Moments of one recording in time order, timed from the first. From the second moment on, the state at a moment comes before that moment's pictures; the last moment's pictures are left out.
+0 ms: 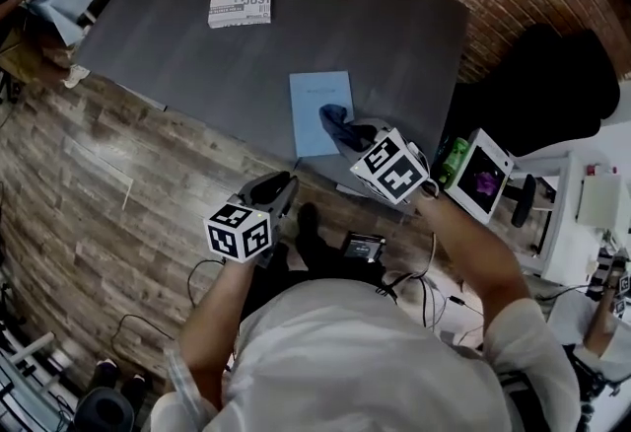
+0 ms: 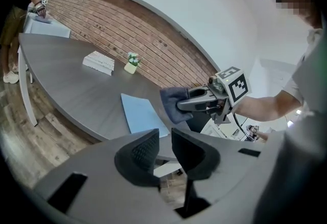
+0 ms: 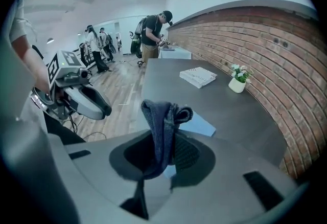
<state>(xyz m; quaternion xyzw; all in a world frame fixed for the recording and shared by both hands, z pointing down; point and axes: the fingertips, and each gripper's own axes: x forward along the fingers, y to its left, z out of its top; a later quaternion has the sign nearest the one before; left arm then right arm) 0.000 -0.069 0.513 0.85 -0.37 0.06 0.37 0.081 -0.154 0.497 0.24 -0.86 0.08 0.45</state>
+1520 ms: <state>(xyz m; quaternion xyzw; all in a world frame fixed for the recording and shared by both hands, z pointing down) -0.001 -0.093 0.594 0.81 -0.36 0.12 0.45 0.002 -0.312 0.602 0.10 -0.68 -0.24 0.68</state>
